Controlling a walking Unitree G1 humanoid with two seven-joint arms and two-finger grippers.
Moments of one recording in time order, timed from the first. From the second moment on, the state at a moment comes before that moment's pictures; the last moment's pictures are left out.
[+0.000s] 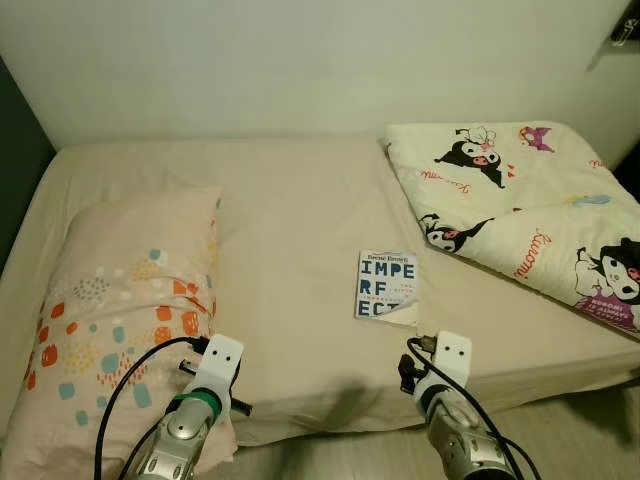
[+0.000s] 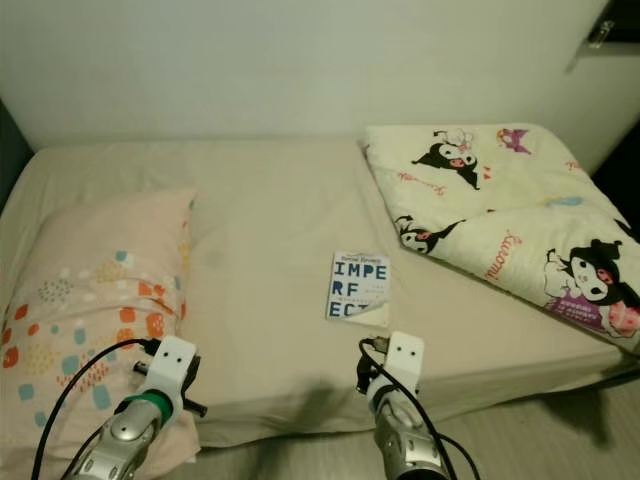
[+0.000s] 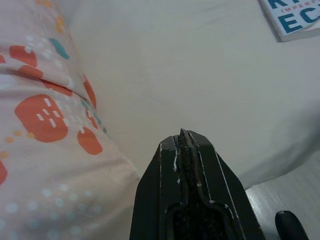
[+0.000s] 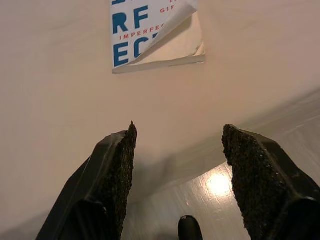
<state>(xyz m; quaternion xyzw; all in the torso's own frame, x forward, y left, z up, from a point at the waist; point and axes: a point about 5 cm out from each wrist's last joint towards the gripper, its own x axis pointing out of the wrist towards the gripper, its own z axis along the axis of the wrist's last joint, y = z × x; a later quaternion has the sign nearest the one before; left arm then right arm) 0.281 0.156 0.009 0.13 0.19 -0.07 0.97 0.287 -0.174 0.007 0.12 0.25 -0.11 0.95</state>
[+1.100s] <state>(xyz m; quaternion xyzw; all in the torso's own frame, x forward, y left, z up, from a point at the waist) 0.299 0.149 0.053 0.11 0.11 -0.06 0.99 0.290 -0.182 0.019 0.08 0.19 -0.13 0.97</state>
